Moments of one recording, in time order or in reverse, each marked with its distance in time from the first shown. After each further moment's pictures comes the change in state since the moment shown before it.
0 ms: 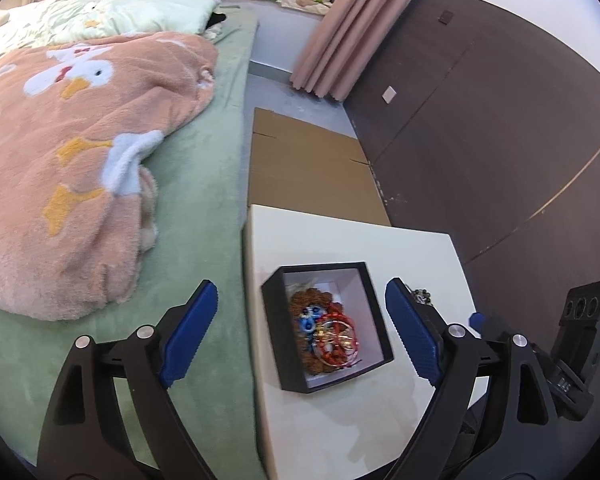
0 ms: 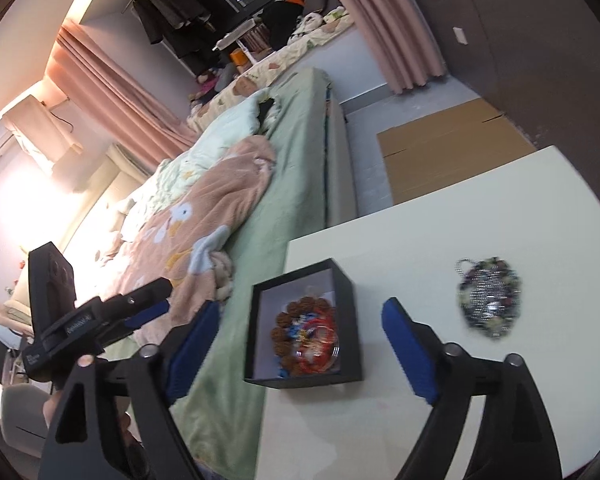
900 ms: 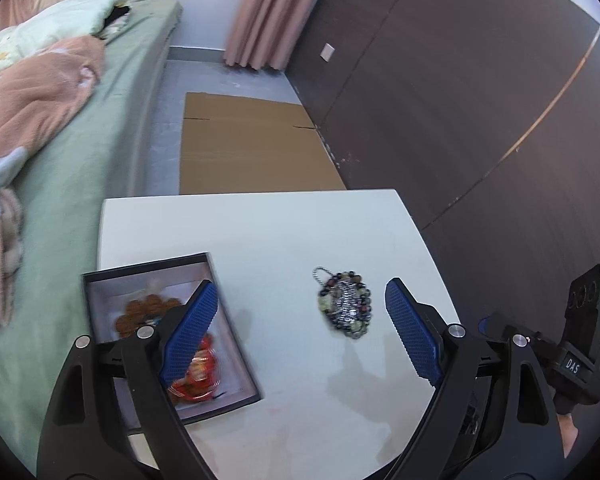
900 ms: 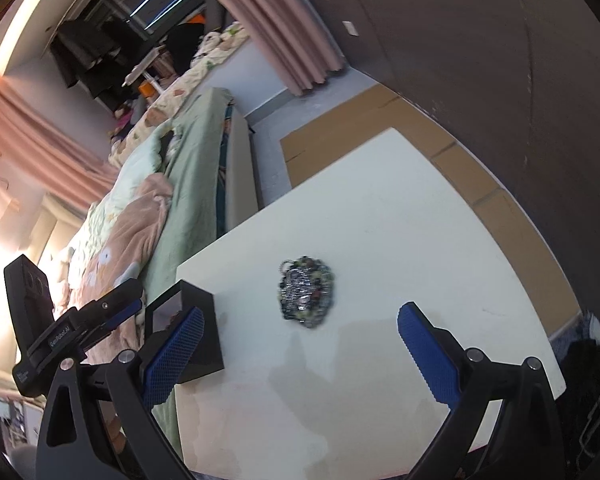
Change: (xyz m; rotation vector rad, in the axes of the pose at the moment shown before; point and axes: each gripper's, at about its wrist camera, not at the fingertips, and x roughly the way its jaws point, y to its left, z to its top) left arm 0.087 -0.136 -0.018 0.183 0.099 -0.091; right arm -0.067 -0.137 0.004 0.238 -0.006 -0.203
